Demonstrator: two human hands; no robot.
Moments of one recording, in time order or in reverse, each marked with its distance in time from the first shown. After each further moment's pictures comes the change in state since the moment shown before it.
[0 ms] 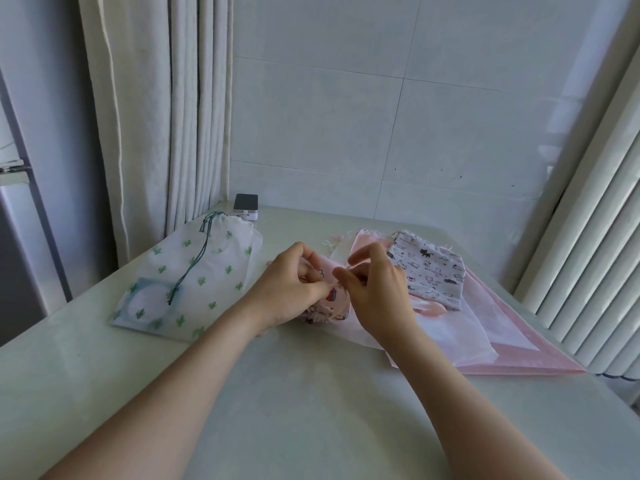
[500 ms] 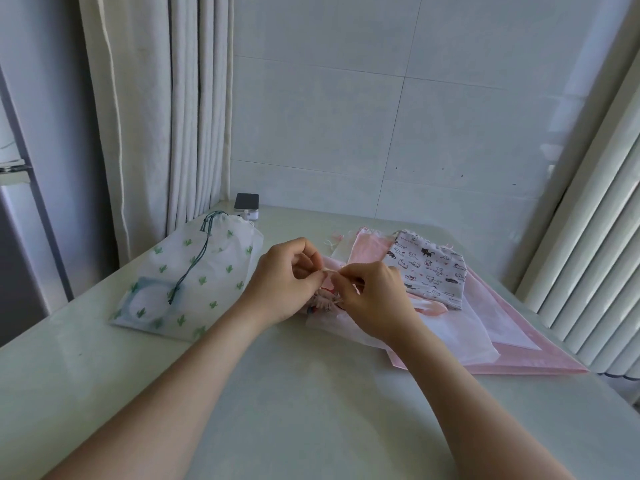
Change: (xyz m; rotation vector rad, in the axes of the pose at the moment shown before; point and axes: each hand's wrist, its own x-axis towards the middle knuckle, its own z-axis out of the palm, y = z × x) left_hand 0.004 -0.006 -0.003 0.136 0.180 0.202; right_hand -0.001 0.000 -0.002 -0.063 -0.130 -0.107
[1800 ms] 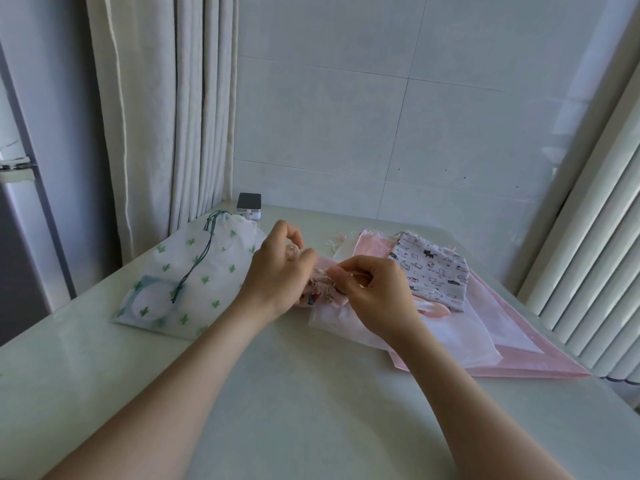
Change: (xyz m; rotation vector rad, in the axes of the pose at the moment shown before) left_hand 0.003 0.008 -0.007 -0.123 0.106 -0.078; right_hand 0.002 -0.003 0.002 0.250 0.047 0.049
